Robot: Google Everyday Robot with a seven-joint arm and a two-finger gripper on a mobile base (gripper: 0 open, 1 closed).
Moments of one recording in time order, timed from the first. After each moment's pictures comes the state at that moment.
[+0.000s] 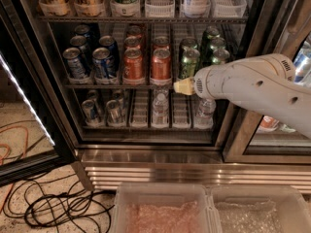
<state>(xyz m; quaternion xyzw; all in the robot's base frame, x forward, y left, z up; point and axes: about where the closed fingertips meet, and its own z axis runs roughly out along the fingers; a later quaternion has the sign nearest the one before) 0.646 -0.129 0.844 -0.16 0.87 0.08 0.45</state>
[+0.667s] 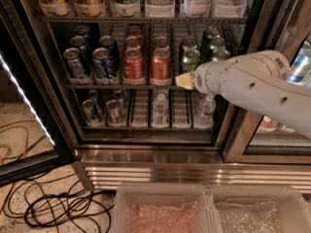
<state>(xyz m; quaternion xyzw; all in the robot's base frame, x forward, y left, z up) 0.670 -0.135 0.850 -0.15 0.86 0.06 0.48</state>
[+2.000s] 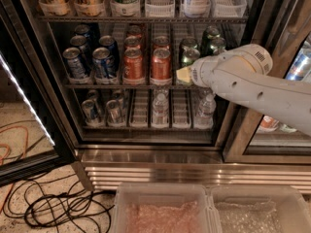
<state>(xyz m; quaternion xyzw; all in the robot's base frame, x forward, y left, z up) 0.719 -0.142 0.839 -0.13 0.86 0.03 0.49</state>
